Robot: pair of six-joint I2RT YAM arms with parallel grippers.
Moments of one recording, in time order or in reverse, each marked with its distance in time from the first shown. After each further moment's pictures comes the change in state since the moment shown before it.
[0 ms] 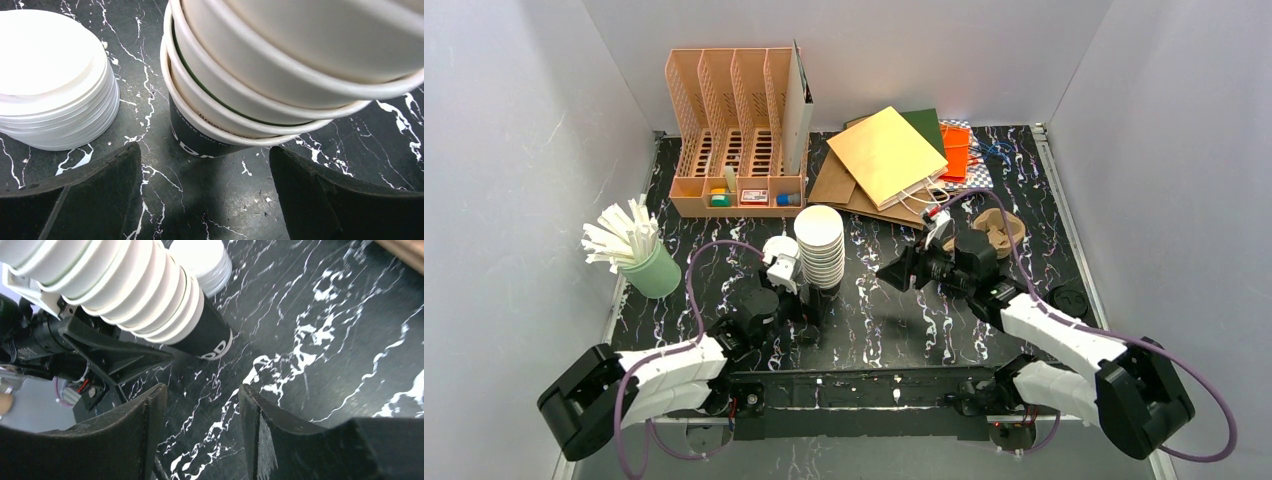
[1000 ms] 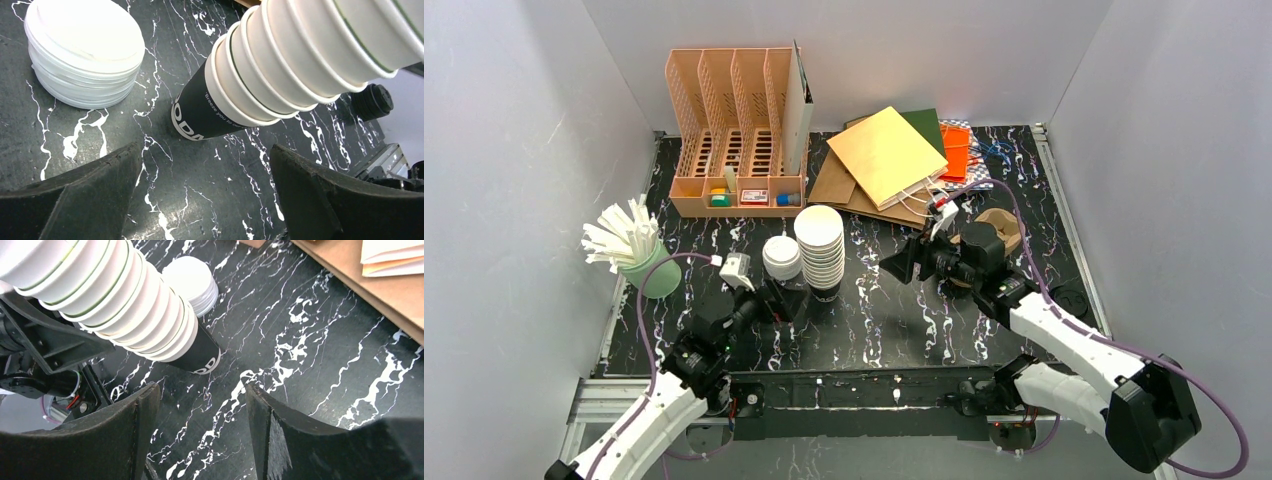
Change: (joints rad) left arm 0.289 -0.621 0.021 -0.576 0.274 -0.276; right arm -0.002 -0.040 0.072 -0.133 0.053 -0.036
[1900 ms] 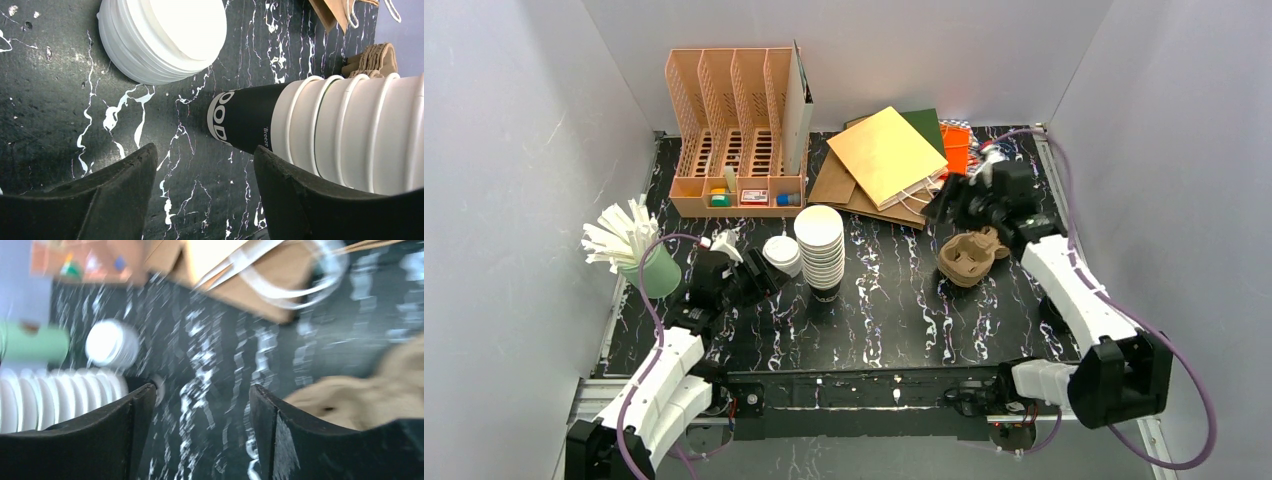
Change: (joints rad) left arm 0.298 0.428 0.225 -0.144 0.207 -0.133; right arm -0.413 0.237 0.481 -0.548 0.089 0.079
